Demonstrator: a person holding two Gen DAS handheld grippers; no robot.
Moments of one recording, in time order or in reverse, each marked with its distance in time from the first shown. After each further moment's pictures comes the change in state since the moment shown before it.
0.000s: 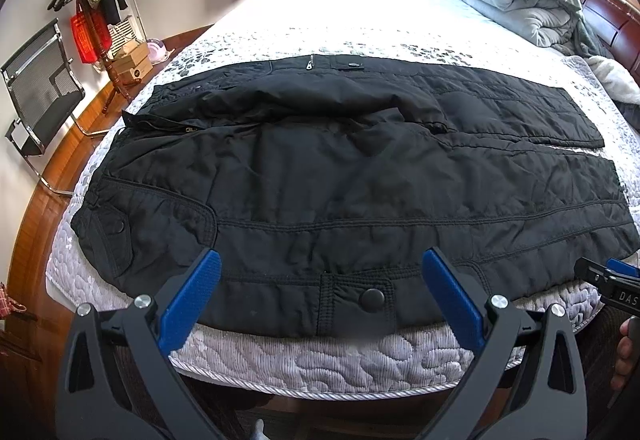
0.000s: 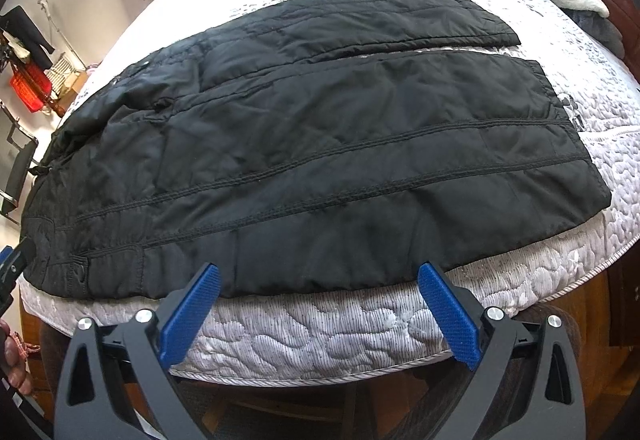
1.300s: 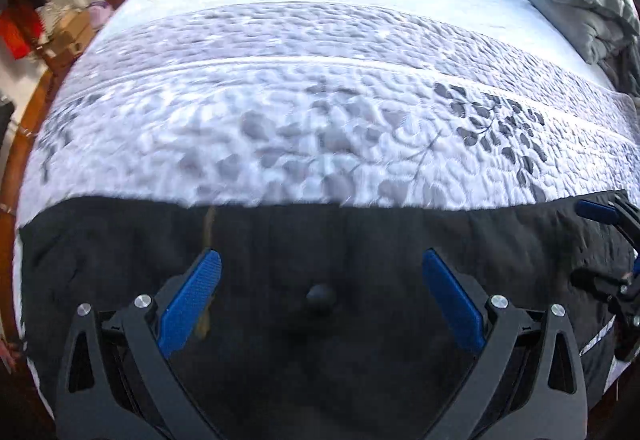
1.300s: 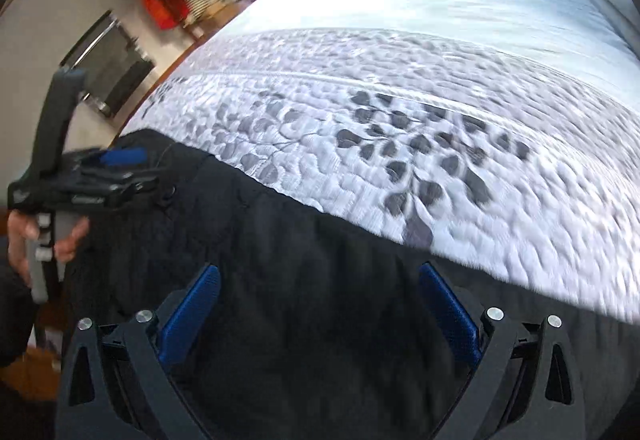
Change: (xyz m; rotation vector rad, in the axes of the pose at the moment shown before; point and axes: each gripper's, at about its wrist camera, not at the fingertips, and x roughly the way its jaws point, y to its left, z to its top) left arm 0.265 -0.050 0.299 0.015 0.296 -0.126; right arm 0.166 0.074 0.354 -0.555 0.134 0.482
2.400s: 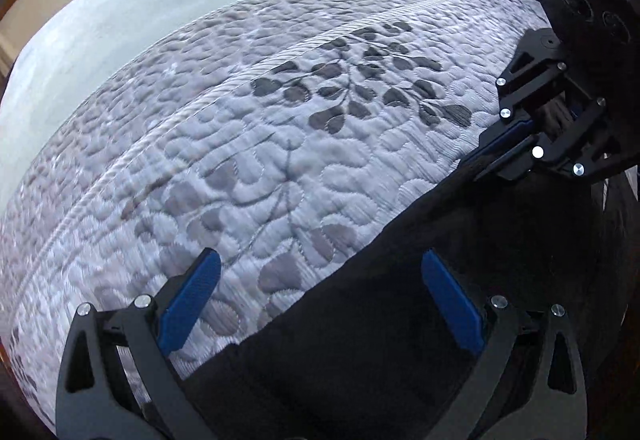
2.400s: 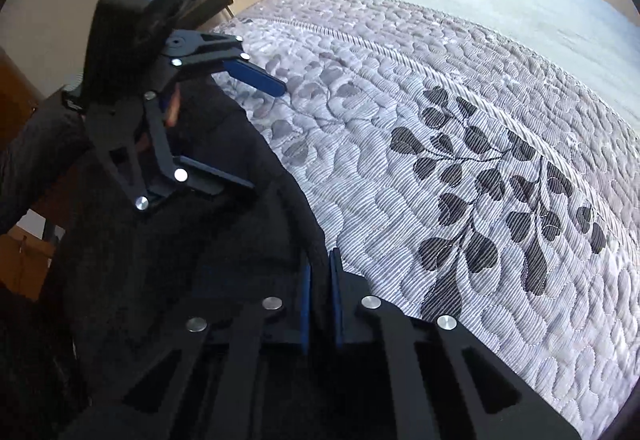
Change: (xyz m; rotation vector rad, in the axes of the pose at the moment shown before) left arm 0.057 -0.079 0.030 0.688 0.008 -0.270; right arm 0.044 -0.008 0.016 -0.286 0.095 0.138
